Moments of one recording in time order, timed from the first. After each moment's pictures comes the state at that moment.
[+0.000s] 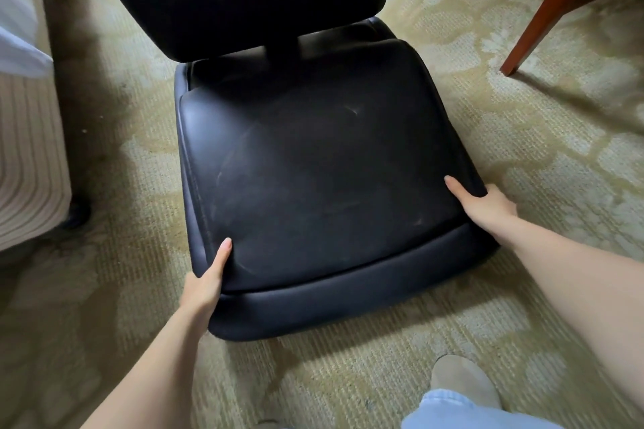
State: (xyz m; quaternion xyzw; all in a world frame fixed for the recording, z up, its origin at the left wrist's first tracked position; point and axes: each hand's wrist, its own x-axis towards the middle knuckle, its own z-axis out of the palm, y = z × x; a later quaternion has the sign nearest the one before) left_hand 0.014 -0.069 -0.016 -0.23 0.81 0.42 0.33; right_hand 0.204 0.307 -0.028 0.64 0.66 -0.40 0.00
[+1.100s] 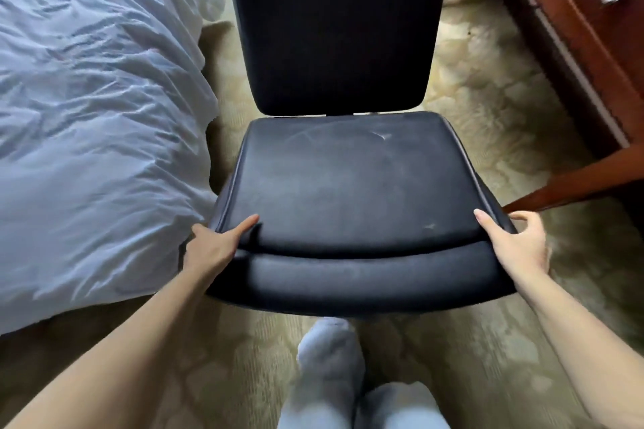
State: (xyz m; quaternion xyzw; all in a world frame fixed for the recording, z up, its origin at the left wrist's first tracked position) left_hand -0.178 0.015 0.473 -0.21 0.89 0.30 0.27; right_hand 0.023 0.371 0.483 0.61 0.69 -0.37 -0.09
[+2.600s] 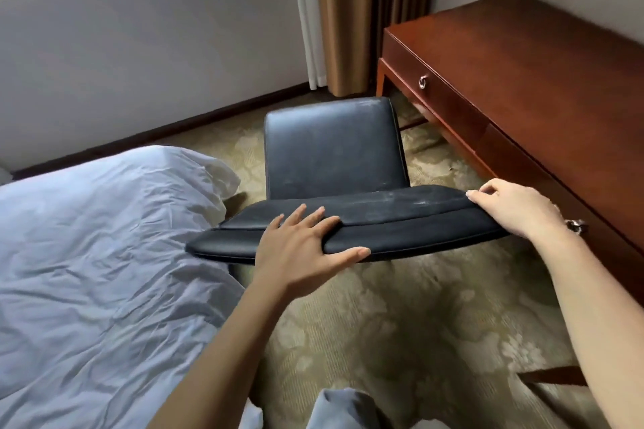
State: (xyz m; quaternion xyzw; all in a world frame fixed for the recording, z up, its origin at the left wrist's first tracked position) left_hand -0.457 0.249 0.782 0.42 0.90 0.03 0.10; right_hand -0.325 0.532 0.768 0.46 0.86 -0.20 0.06
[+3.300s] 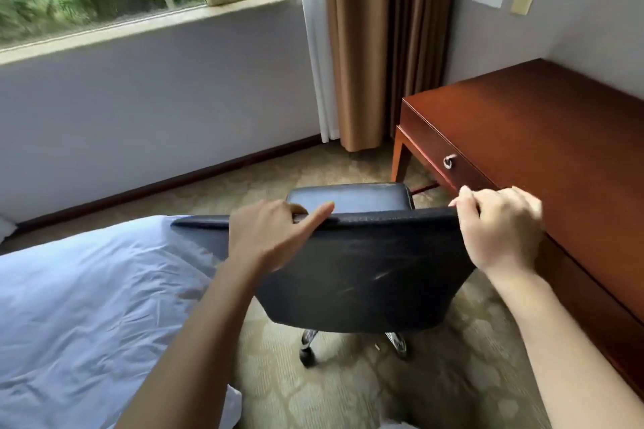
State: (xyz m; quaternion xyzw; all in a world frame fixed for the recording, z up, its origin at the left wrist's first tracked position) left_hand -0.683 0.372 0.847 0.32 0.95 0.03 -0.02; right_hand -0.528 0.595 0.806 0.36 0.87 -0.11 -0.32
